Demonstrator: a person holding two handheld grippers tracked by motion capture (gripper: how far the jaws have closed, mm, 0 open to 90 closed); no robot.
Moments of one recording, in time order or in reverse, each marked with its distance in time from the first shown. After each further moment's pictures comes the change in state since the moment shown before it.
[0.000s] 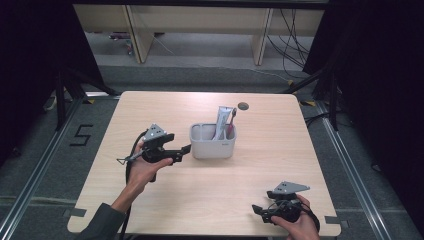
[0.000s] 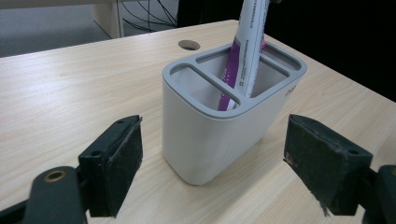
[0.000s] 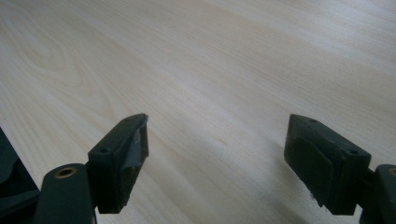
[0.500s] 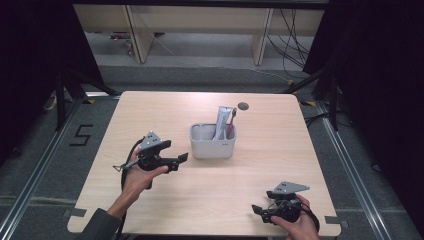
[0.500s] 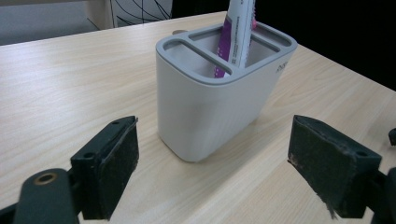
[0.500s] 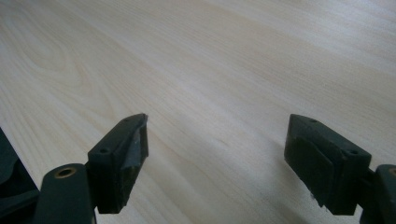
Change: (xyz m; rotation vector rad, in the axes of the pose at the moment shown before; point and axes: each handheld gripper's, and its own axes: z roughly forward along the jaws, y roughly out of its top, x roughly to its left) left arm 0.000 -0.020 -0.012 0.008 -0.024 0.016; right arm -0.001 0.000 0.002 -0.010 0.010 -0.005
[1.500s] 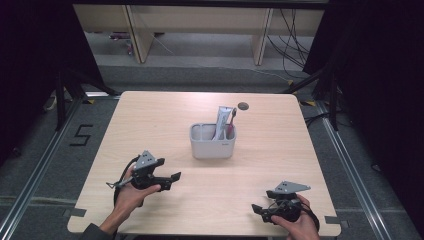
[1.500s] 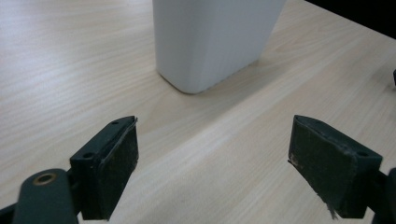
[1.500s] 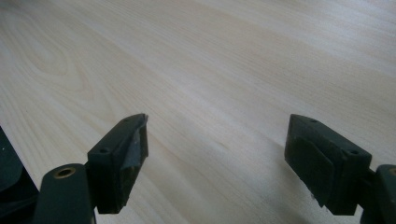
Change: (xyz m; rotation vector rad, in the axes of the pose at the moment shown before) left arm -0.002 -0.051 -0.017 0.082 0.004 0.014; right arm -0.002 0.000 0.000 -0.007 0.015 0.000
